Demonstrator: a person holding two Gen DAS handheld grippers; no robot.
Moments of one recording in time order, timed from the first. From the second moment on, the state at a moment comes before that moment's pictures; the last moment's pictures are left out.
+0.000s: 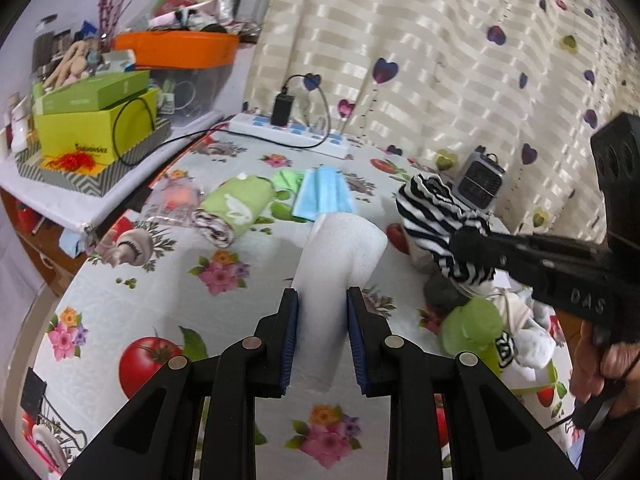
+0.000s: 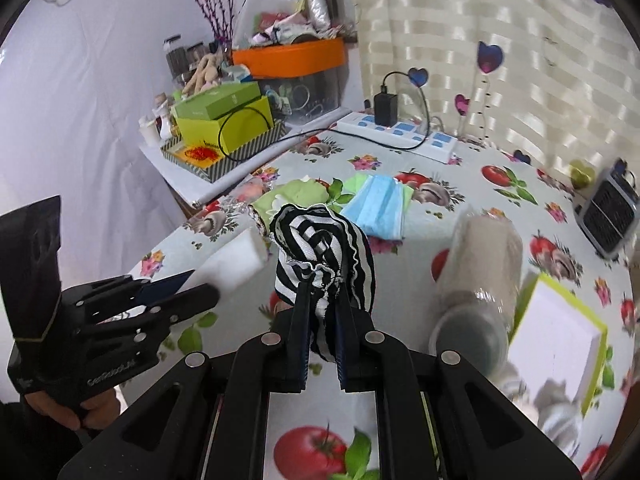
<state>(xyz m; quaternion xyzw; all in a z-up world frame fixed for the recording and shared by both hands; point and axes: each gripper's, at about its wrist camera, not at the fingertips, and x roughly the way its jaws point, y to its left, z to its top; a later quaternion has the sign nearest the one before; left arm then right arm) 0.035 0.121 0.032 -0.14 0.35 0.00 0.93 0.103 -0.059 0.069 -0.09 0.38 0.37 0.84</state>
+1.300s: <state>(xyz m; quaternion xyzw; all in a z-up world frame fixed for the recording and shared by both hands) 0.042 0.038 0.058 -0.09 0.34 -0.08 0.93 0.063 -0.176 0.071 0.02 0.36 0.31 0.88</state>
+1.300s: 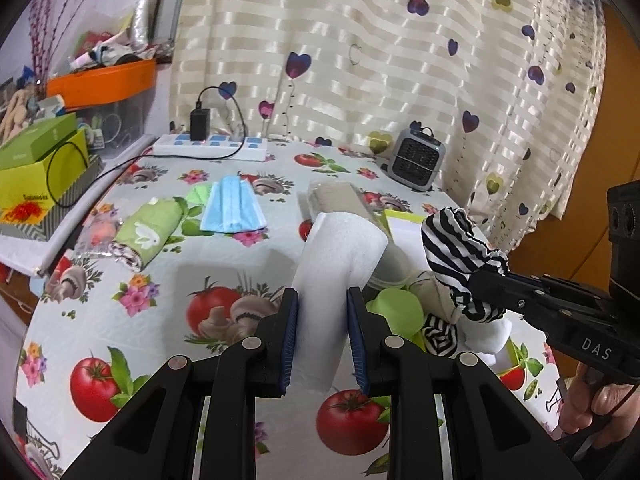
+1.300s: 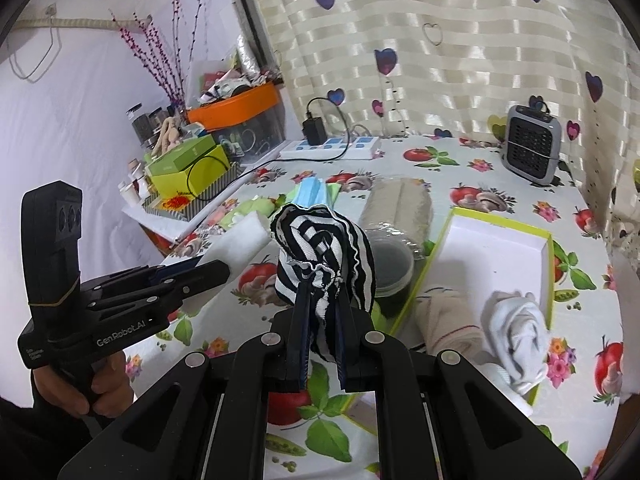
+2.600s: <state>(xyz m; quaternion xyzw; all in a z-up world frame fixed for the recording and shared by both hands) 0.095 -0.070 0.072 -0.04 0.34 -0.18 0.92 0.086 -0.275 0.068 0.08 0.35 0.21 0.91</state>
